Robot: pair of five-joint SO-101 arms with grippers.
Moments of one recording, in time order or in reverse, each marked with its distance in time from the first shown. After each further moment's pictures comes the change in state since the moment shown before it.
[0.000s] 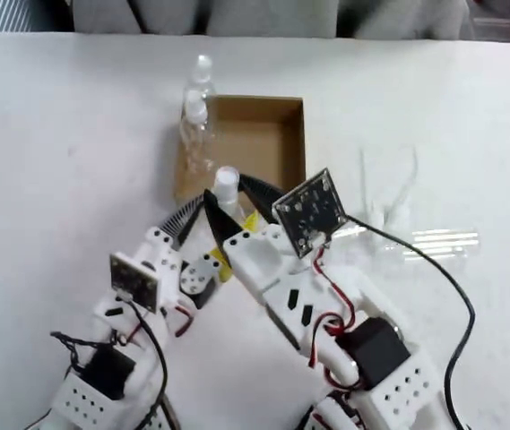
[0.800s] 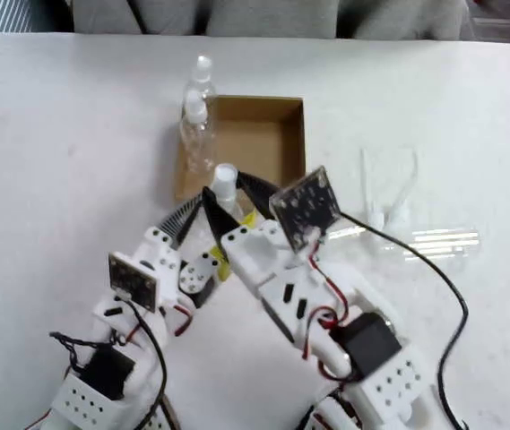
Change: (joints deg) left arm -0.3 0.0 0.0 0.0 0.1; right arm 0.9 4.0 2.3 -4.3 0.0
